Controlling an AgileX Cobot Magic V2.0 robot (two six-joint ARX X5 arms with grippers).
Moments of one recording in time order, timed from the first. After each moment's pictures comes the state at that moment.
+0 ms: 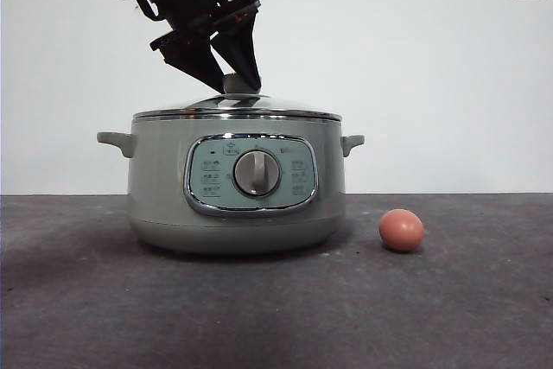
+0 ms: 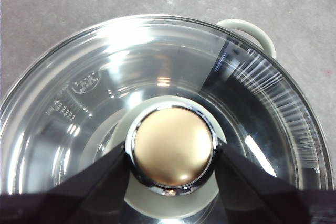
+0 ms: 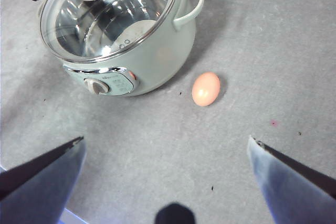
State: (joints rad) left arm -0.46 1.83 1.70 -0.69 0.20 0.14; right arm 0.05 0.95 1.15 -1.00 -0.50 -0.13
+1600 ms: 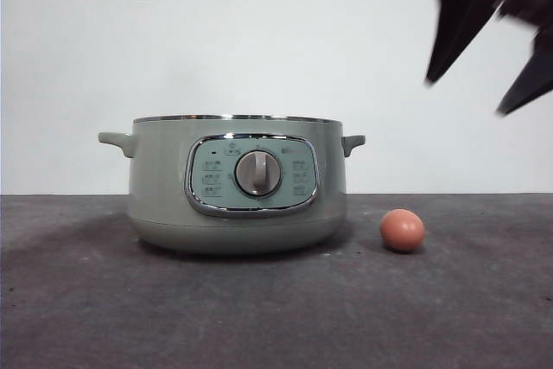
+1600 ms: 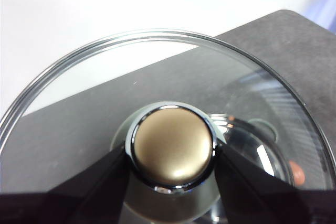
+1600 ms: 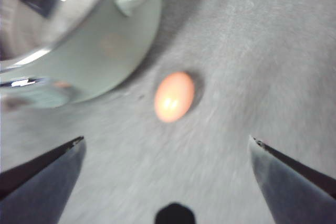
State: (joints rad) left arm -0.20 1.46 2.06 -1.07 0.23 0.14; right arm 0.21 1.39 1.15 -0.73 -0.28 -0.09
